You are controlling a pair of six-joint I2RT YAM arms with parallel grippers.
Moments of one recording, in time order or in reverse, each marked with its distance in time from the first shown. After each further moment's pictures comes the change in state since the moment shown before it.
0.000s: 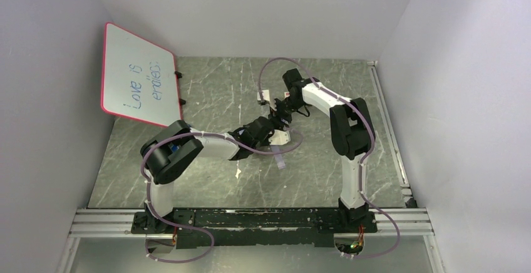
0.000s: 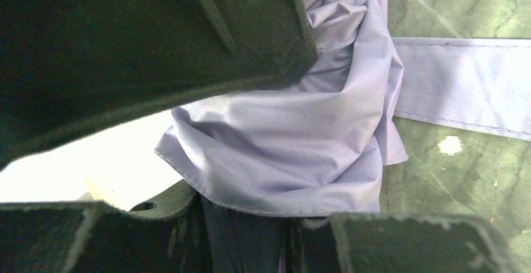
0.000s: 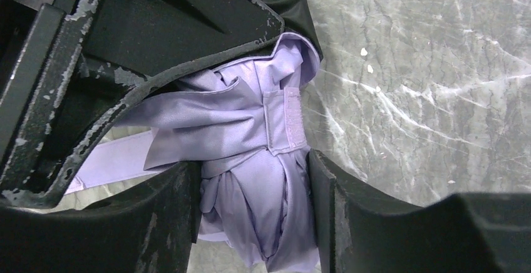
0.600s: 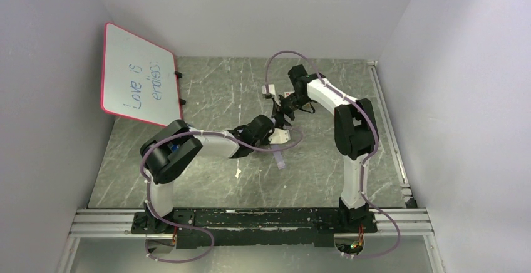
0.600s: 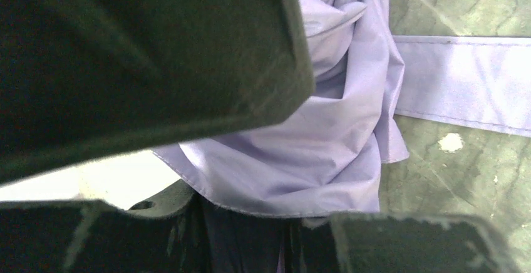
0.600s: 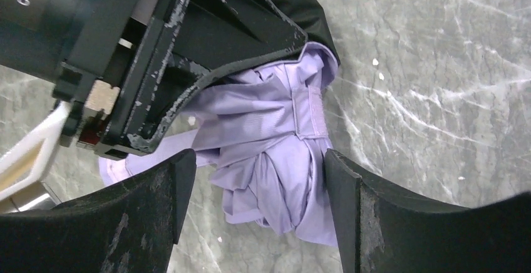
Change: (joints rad) left arm 0.012 -0.002 0.019 -0.042 0.025 -0.015; right arm -0.038 -0.021 0.046 -0.106 -0.143 0.006
